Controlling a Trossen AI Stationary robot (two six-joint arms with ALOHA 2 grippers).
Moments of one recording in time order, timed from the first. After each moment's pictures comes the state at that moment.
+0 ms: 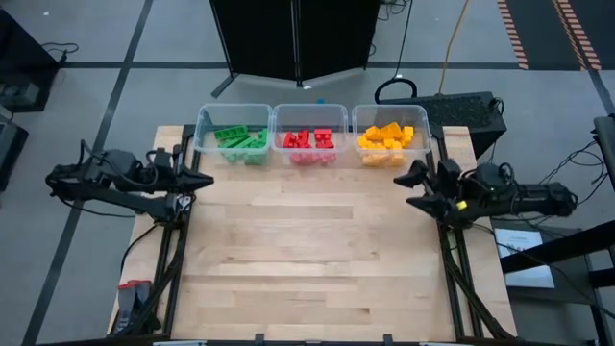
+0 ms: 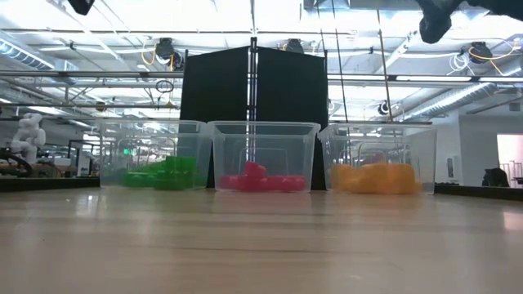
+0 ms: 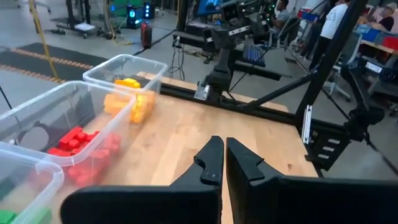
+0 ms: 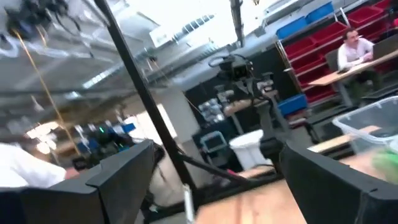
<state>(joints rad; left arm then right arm) -0.16 0.41 0.87 -0.63 -0.24 -0.24 -0.01 0.33 0.37 0.27 -0.13 0.56</state>
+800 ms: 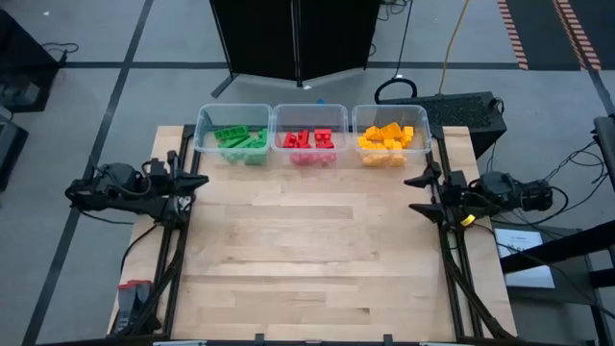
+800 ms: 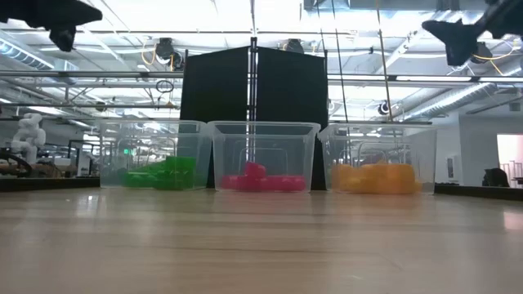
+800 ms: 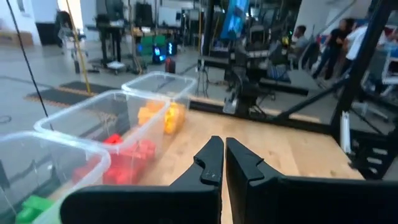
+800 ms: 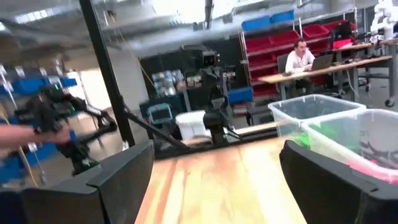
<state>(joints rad) -0.16 0.00 0.54 -0.58 -0.35 -0.12 0.21 0.04 0.33 -0.15 0.21 0.22</state>
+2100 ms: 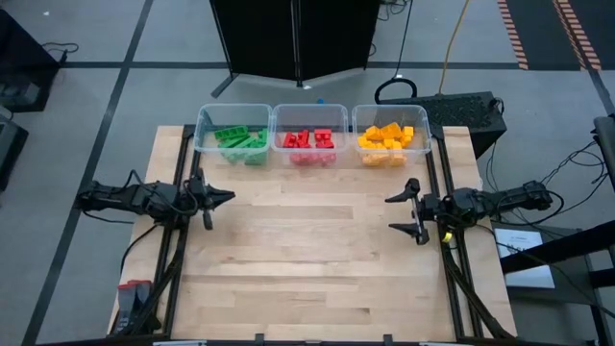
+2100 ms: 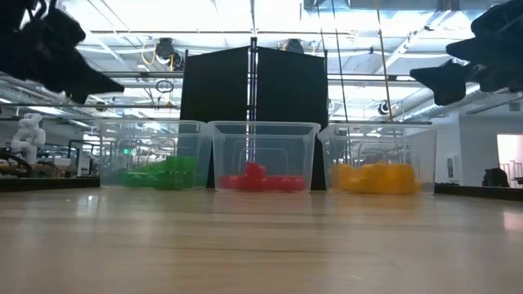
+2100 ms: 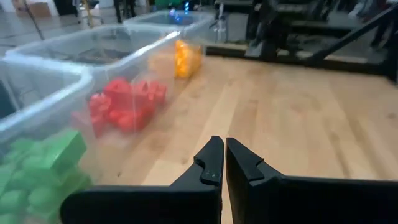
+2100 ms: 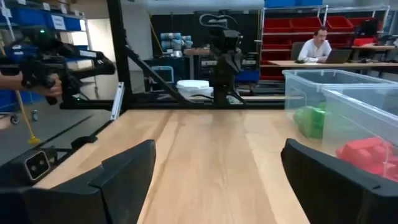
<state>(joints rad) -0.16 0.00 0.18 -0.39 -0.41 -0.12 0.22 0.02 0.01 0.04 0.15 0.04</state>
